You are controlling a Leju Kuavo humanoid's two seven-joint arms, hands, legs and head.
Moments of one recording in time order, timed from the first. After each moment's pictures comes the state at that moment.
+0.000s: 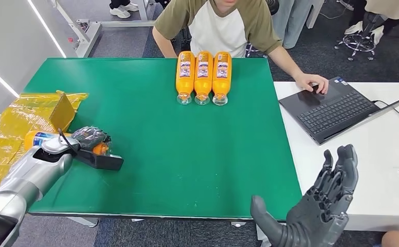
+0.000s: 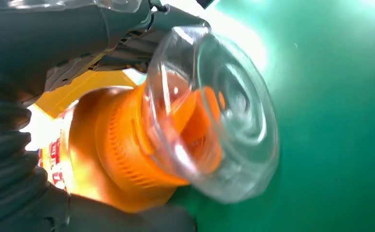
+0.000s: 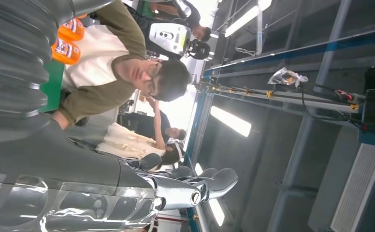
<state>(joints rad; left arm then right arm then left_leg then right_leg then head) -0.76 0.43 -0.63 -0.45 -1.14 -0.11 -0.32 0.17 0.15 0.32 -1.82 0.47 -0.70 -0.69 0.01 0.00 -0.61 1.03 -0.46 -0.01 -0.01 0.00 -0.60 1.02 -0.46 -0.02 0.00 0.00</state>
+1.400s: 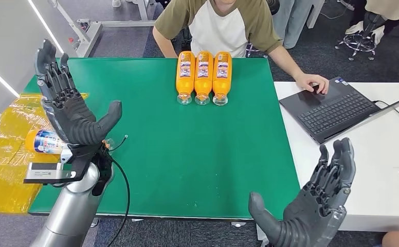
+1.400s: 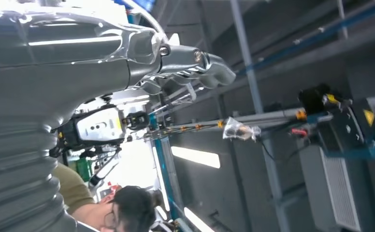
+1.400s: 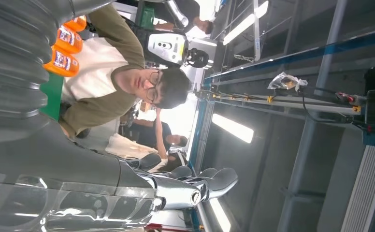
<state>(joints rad) -0.38 0.05 -0.31 -1.54 -0.08 0.48 -0.70 0.14 0.14 0.35 -1.83 0.44 -0.70 -0.64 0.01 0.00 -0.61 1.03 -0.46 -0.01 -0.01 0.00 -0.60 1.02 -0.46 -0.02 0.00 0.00</state>
